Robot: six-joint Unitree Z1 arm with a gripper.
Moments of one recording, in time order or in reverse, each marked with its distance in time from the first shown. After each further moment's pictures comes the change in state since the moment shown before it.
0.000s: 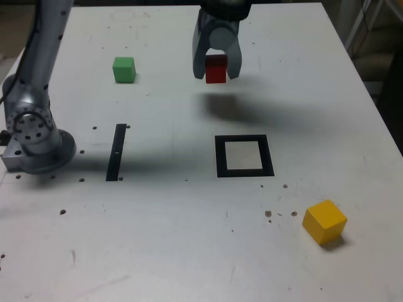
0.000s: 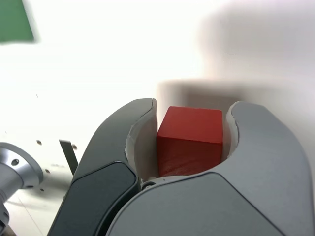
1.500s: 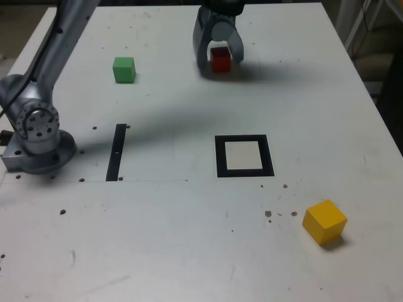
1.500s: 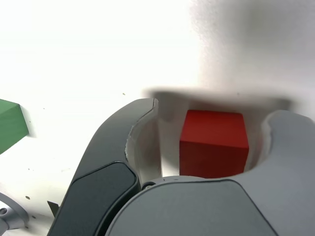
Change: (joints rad) arm 0.284 0.273 -0.292 0.028 0.024 0.158
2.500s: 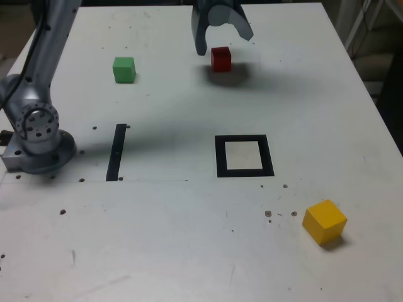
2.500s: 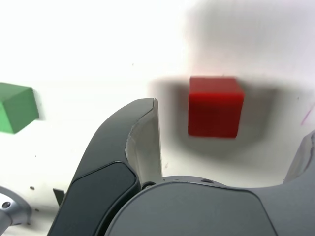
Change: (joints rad) arm 0.001 -0.125 0.068 -0.027 -0.027 0.014
